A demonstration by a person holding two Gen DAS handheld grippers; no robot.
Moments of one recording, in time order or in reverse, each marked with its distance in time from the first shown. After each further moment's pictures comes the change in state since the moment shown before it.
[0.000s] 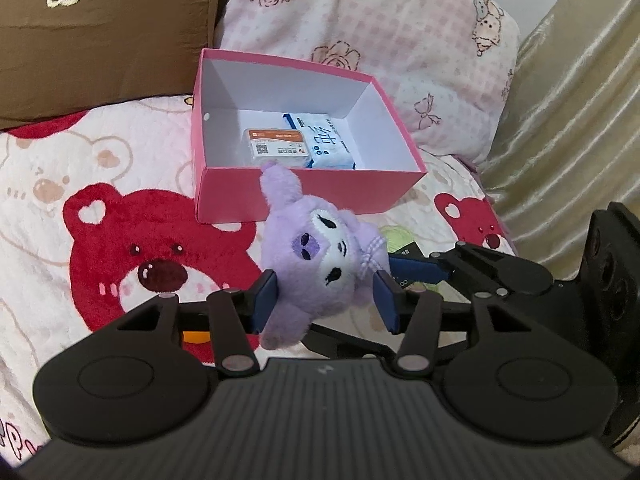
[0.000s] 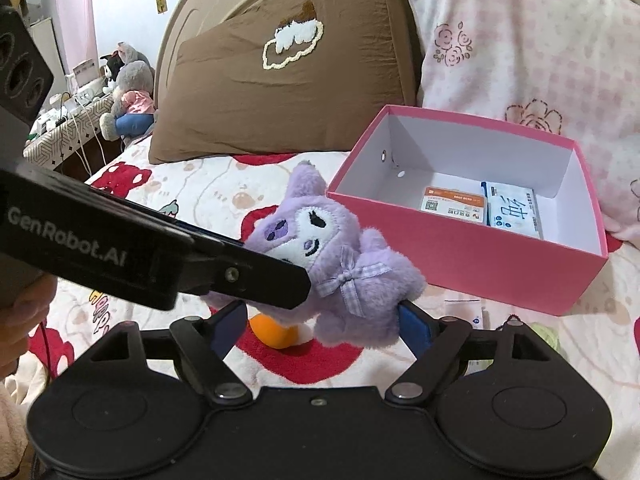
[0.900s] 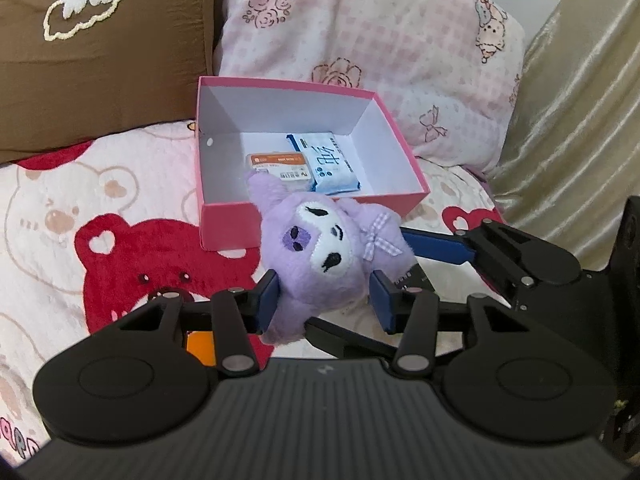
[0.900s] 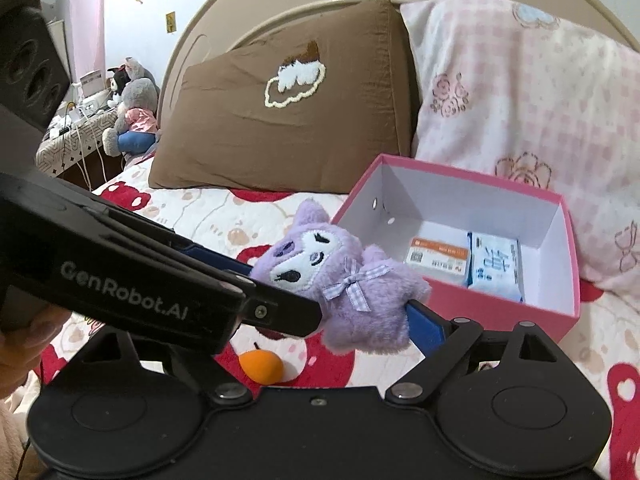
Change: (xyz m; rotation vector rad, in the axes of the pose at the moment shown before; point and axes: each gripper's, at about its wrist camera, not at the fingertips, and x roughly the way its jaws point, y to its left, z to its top) left arm -0.004 -0.019 0.029 0.022 -0.013 0.063; right arm -0.022 -0.002 0.027 -0.067 -0.090 -0.021
